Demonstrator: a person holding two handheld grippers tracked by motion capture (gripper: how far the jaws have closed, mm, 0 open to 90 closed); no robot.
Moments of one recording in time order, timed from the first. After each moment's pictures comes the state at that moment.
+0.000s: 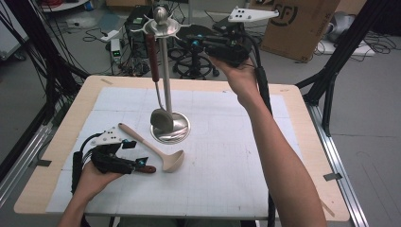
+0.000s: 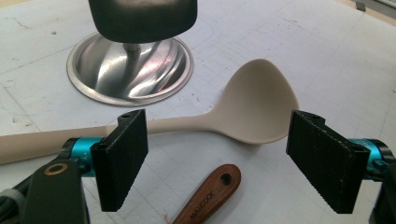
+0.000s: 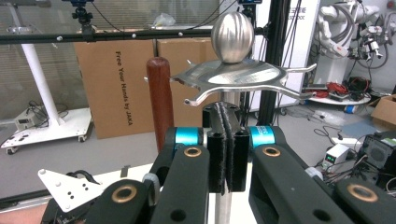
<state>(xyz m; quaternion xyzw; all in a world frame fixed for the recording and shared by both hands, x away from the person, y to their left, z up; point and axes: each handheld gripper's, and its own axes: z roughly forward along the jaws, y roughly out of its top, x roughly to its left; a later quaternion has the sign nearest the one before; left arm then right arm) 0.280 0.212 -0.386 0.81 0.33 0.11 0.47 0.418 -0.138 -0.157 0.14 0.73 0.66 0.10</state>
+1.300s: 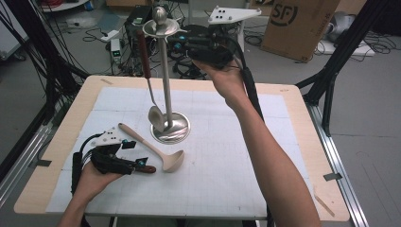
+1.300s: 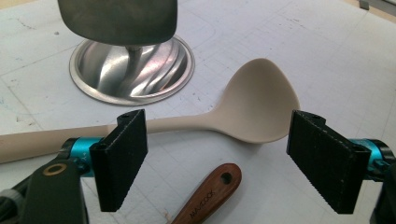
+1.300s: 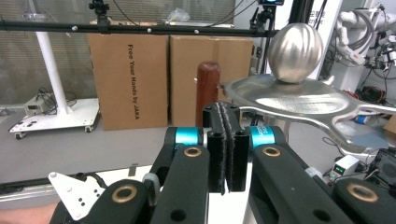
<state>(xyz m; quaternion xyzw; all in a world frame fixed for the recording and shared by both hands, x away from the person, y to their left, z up) 0.279 0.212 -0.385 0.81 0.33 0.11 0.47 0.402 -0.102 -0.150 0.10 0.74 0.65 0.10</state>
